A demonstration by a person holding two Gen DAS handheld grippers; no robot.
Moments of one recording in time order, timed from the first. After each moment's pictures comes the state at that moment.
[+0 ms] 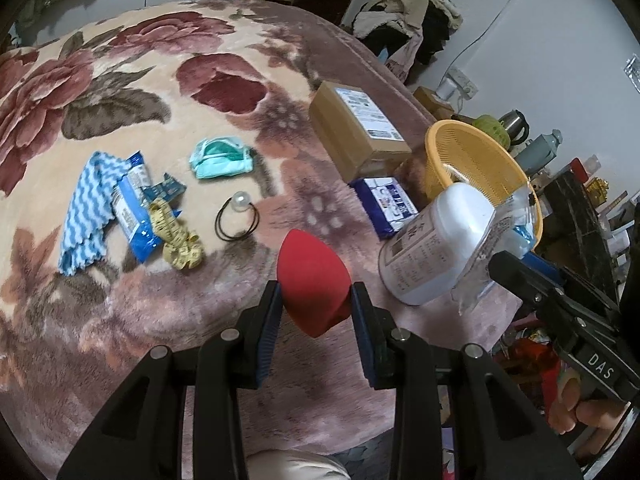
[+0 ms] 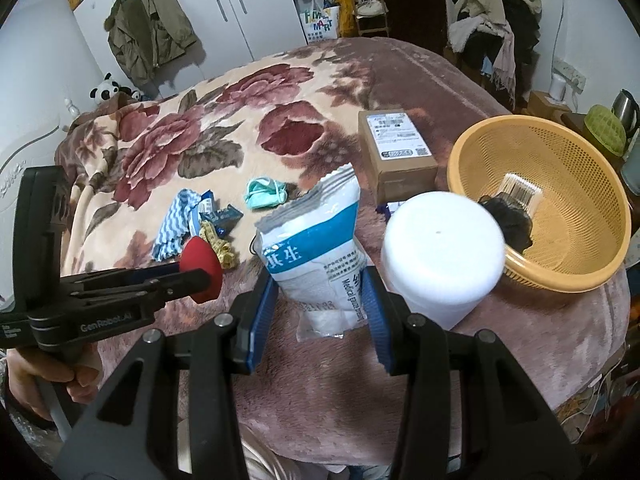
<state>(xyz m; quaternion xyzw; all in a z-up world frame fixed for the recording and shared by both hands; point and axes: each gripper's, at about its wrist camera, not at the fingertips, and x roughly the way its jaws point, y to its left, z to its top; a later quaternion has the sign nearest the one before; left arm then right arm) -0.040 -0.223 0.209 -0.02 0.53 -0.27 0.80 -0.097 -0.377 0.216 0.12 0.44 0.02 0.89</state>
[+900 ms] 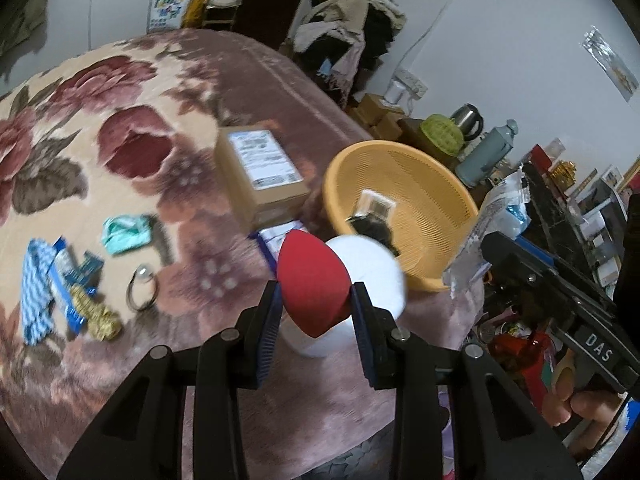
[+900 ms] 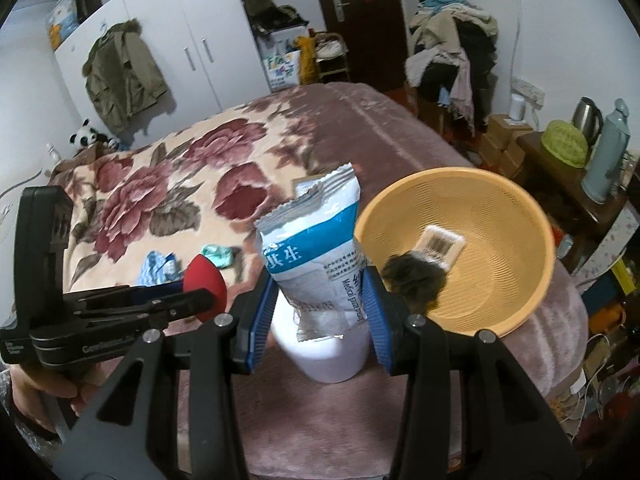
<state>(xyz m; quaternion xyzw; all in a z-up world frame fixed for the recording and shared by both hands) -0.041 -0.342 0.269 0.00 0.49 -0.35 0.80 -0.110 -0.471 0.271 0.13 0.38 -0.04 0.92</state>
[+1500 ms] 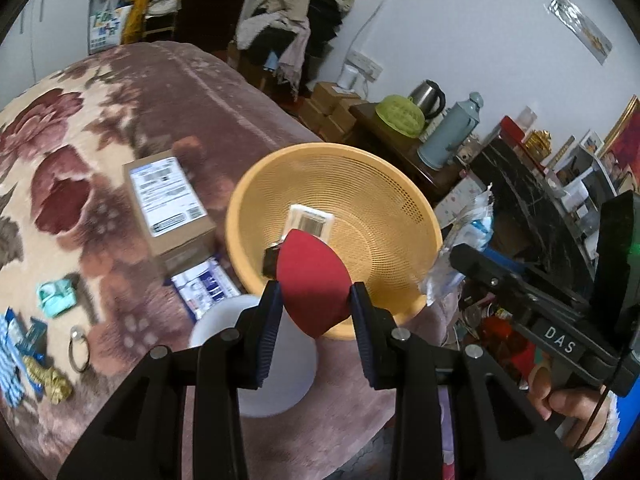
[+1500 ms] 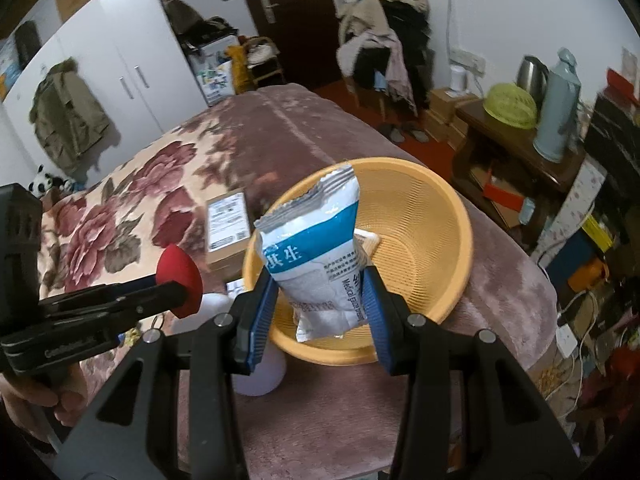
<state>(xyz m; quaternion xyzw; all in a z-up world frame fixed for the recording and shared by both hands) -0.036 -0.463 0.273 0.04 0.49 -0.41 0.77 -0.116 -0.568 0.255 0.19 0.39 -0.13 0.89</state>
